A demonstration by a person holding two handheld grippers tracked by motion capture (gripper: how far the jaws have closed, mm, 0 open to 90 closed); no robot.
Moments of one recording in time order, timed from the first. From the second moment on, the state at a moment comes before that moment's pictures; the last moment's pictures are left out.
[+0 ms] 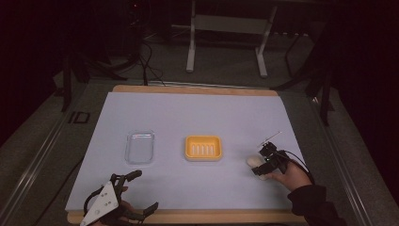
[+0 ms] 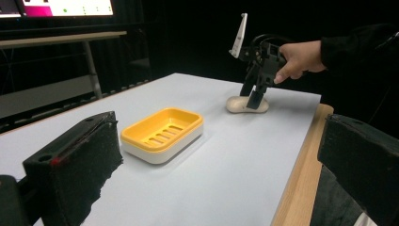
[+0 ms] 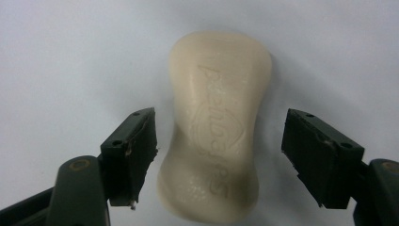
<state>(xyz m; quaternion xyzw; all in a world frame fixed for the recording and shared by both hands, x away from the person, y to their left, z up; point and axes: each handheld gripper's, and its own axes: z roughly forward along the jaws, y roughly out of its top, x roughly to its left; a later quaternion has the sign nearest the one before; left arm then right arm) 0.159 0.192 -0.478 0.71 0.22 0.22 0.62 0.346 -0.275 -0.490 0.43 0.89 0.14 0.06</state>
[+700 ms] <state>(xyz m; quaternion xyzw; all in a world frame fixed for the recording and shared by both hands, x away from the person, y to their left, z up) 0.159 0.190 -0.478 0.72 0.22 0.22 0.62 0.340 -0.271 -0.503 0.41 0.89 0.15 0.08</state>
